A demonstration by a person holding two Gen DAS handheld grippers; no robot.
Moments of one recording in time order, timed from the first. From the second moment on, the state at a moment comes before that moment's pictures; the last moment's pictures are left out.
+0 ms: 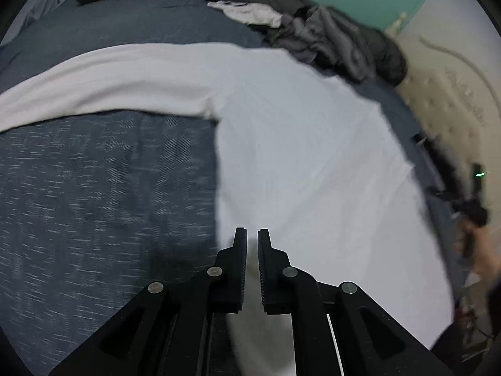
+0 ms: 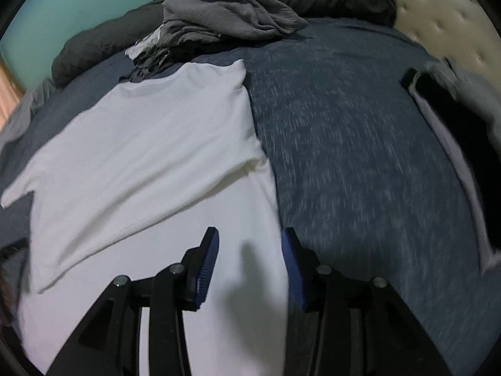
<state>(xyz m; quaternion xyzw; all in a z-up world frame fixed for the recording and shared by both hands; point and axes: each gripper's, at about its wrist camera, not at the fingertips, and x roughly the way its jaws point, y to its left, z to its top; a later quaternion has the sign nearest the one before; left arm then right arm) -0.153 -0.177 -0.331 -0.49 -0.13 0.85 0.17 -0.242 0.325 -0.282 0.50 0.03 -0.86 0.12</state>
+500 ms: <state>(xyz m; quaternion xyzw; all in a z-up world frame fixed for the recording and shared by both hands) -0.172 -0.134 -0.354 -0.51 -0.07 0.83 0.18 -0.305 0.303 -0.313 0.49 0.14 -0.85 0.12</state>
